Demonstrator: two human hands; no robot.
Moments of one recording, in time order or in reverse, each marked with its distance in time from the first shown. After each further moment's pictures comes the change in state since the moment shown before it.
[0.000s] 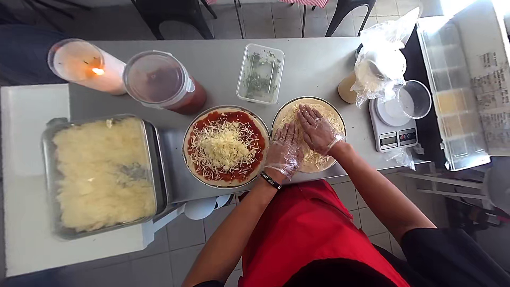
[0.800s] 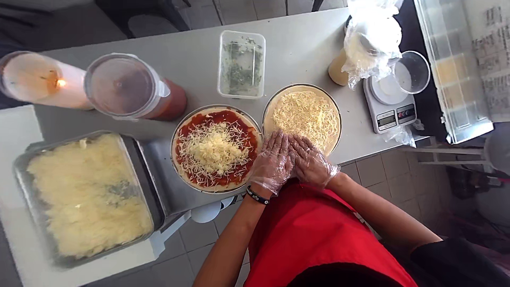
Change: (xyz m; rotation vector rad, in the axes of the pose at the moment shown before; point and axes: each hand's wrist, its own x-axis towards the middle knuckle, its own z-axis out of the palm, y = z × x) left_hand -0.043 -0.017 0.013 -0.034 0.110 0.147; right_hand -0.080 -0.079 0.045 0.124 0.041 0.026
